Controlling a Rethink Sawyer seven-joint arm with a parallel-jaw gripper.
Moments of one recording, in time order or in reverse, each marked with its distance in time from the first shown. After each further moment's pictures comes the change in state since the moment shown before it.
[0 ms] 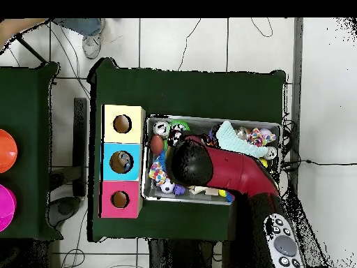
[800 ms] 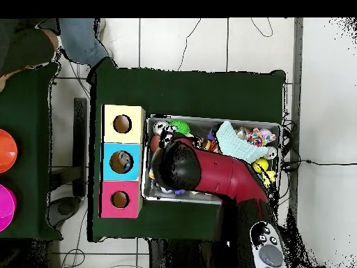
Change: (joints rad) arm 0.077 -0.027 -0.059 0.013 0.062 0.006 0.000
